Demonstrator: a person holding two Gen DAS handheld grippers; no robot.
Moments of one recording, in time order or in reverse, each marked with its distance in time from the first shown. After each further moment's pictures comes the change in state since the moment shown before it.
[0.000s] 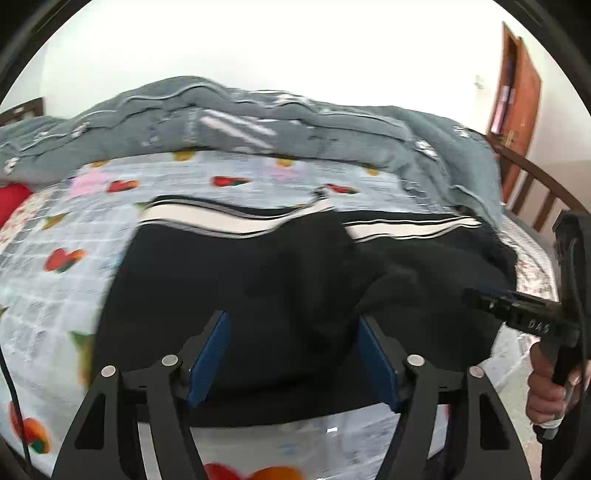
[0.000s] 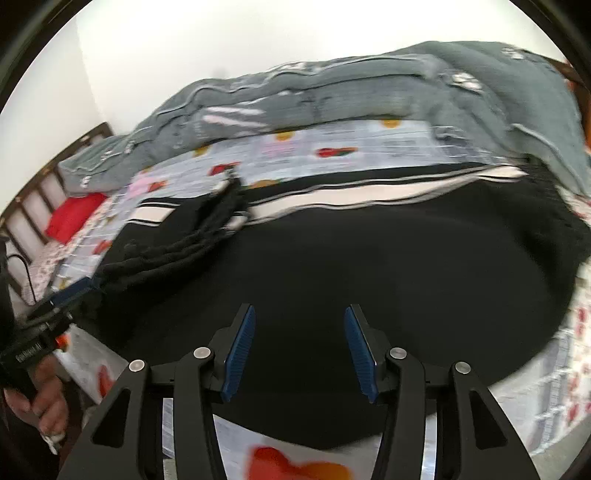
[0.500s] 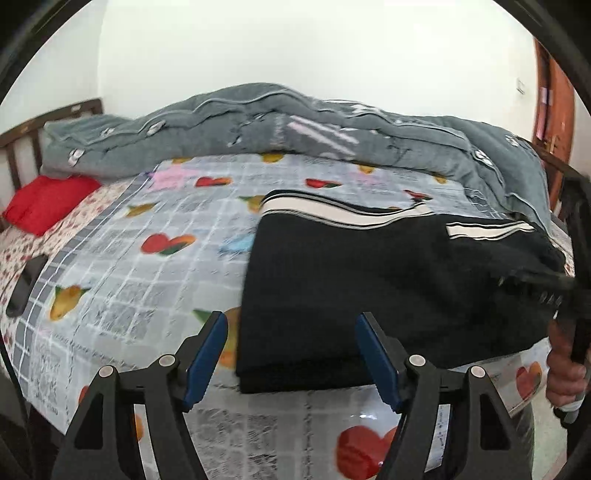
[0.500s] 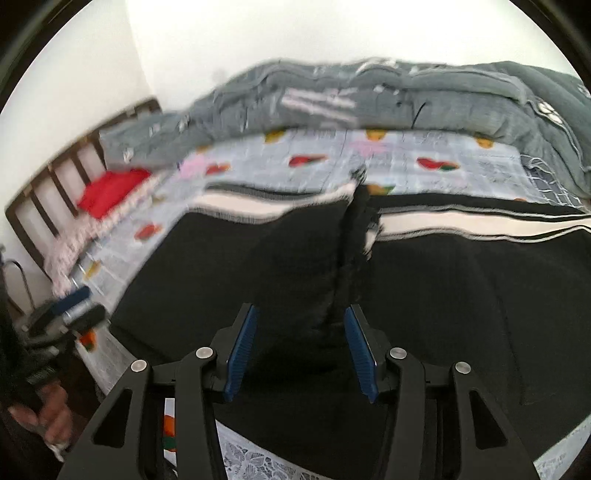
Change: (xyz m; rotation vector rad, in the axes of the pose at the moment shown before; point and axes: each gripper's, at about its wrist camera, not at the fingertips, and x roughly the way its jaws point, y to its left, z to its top) left arm -0.034 0.076 -0.016 -0.040 -0.028 0.200; right arm 0.050 0.102 0.012 -0.132 0.041 0.094
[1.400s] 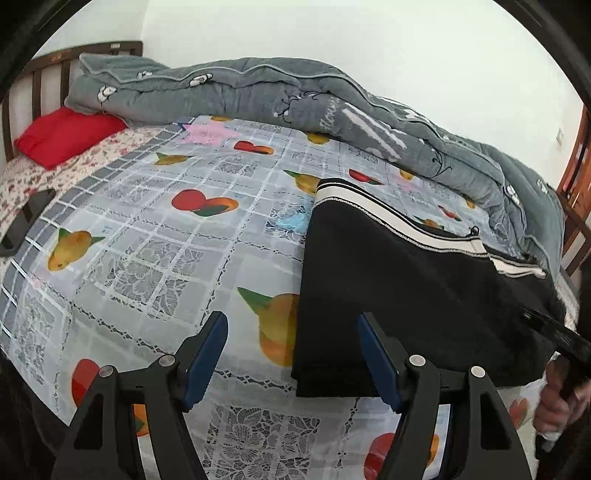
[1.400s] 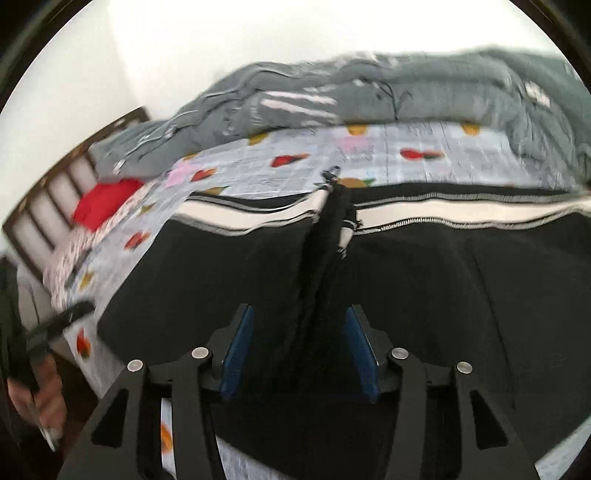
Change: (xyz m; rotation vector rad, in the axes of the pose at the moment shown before) left arm 0.021 0.056 -0.004 -0.217 0.074 -0.031; right arm 0.001 -0.032 0.008 0.103 -0.024 0.021
